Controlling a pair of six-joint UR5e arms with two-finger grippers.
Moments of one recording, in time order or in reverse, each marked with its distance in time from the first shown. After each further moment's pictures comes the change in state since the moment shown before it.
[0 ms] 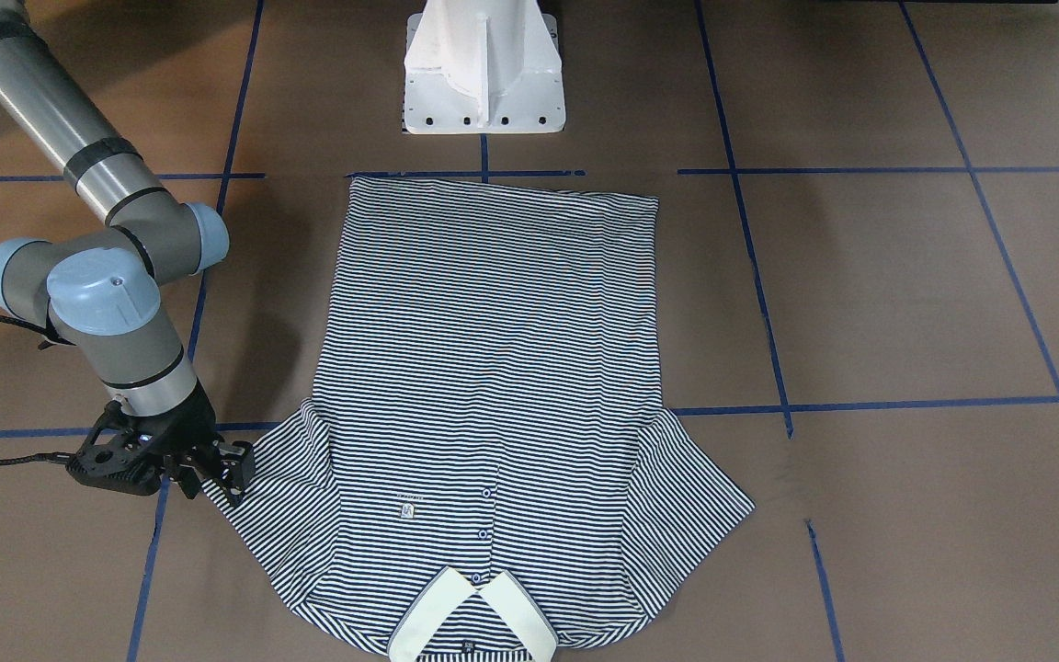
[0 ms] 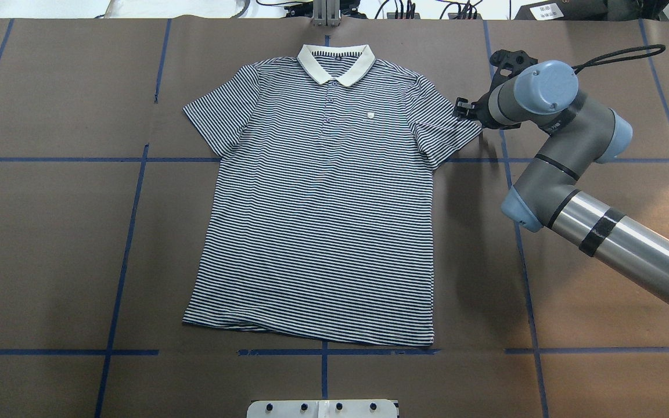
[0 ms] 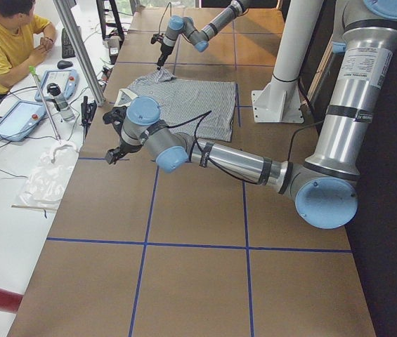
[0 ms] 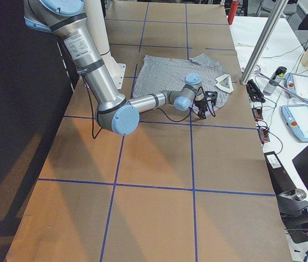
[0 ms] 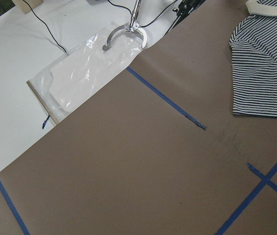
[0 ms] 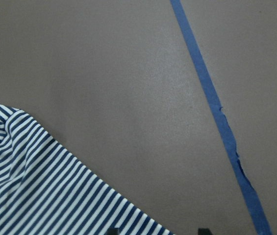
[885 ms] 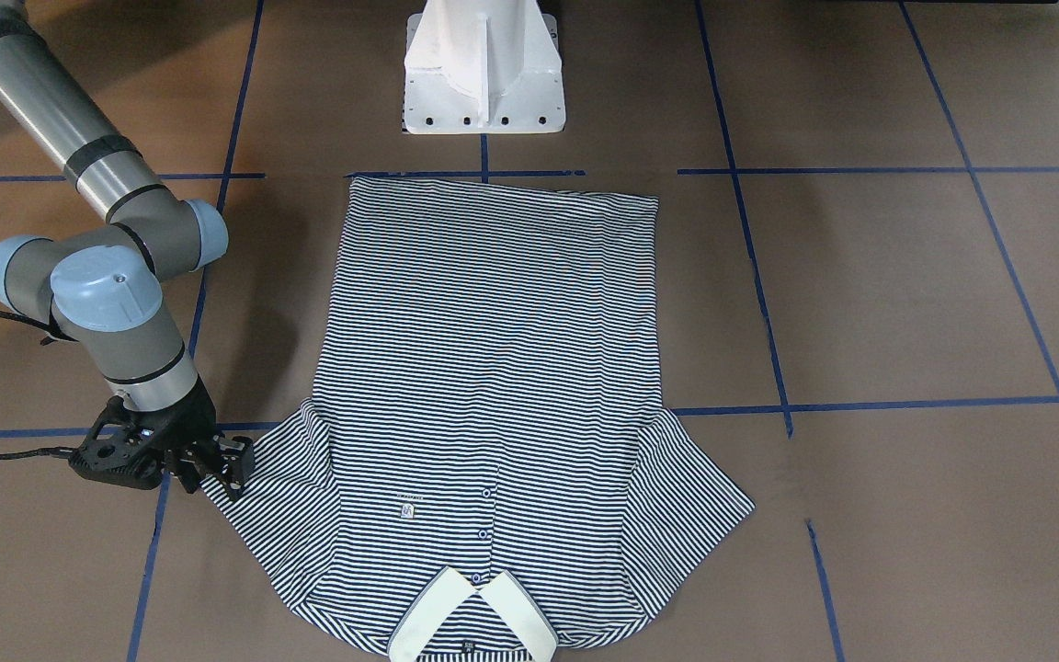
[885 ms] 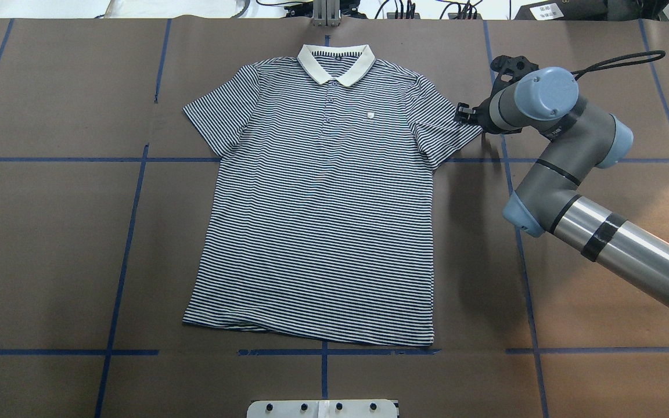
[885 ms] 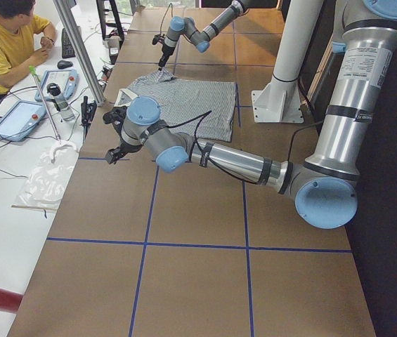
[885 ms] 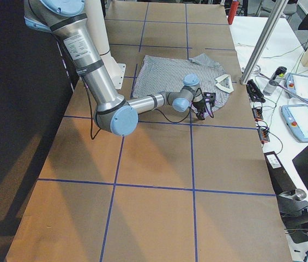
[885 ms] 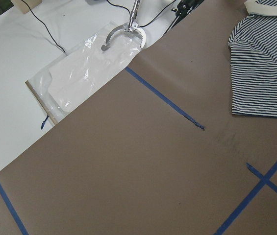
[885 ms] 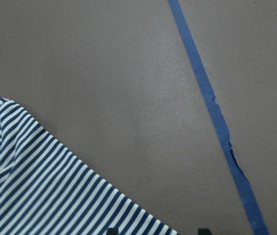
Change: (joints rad) left arm 0.002 0.000 0.001 0.000 0.000 0.000; right arm -0.010 -0.012 0.005 0.000 -0.008 0.002
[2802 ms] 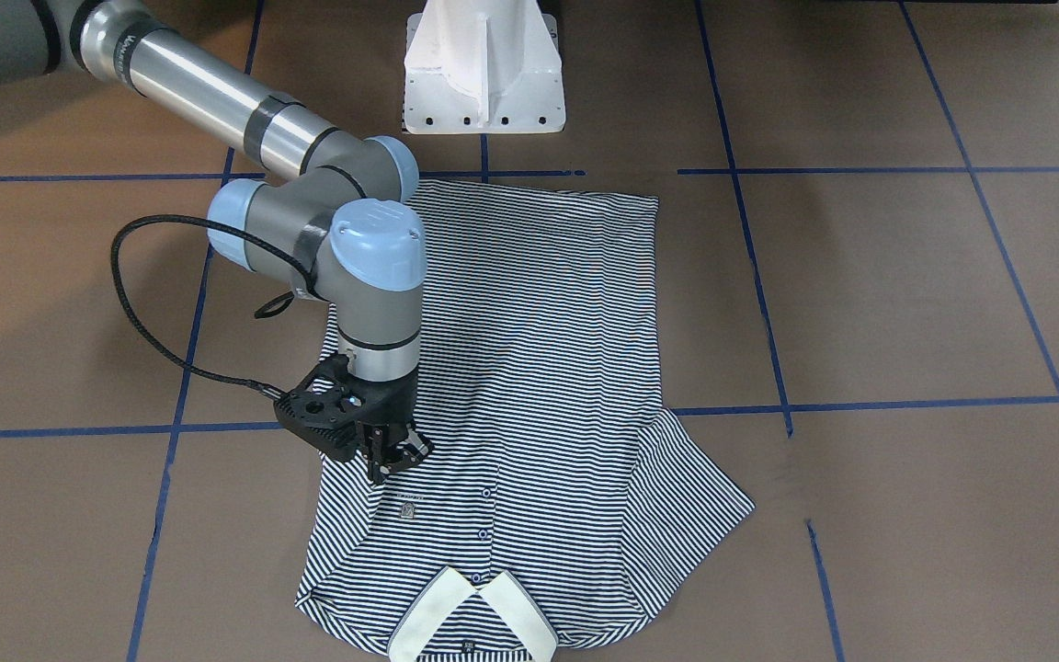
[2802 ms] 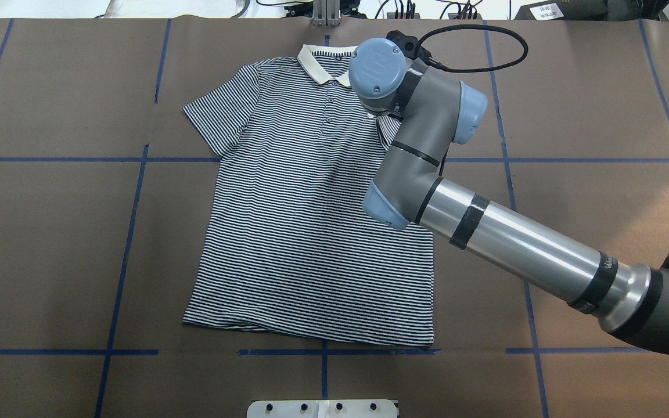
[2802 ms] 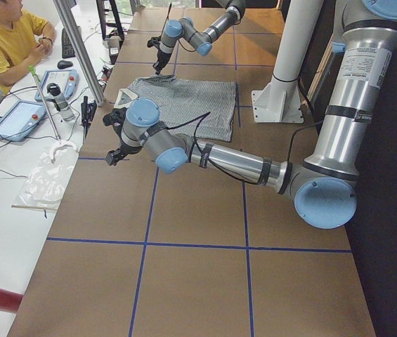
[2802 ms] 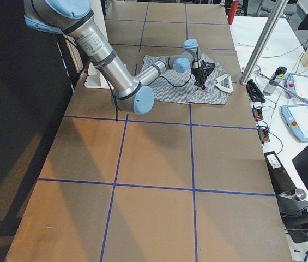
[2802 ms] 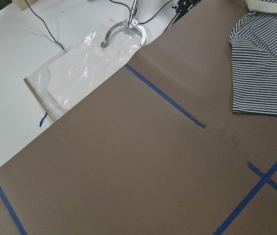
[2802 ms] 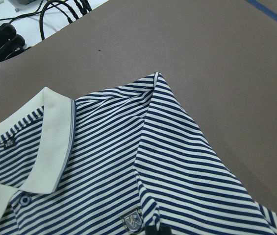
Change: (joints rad) left arm 0.003 -0.006 0.010 0.000 0.000 0.000; right arm -0.146 0.403 -0.076 -0.451 -0.211 0.456
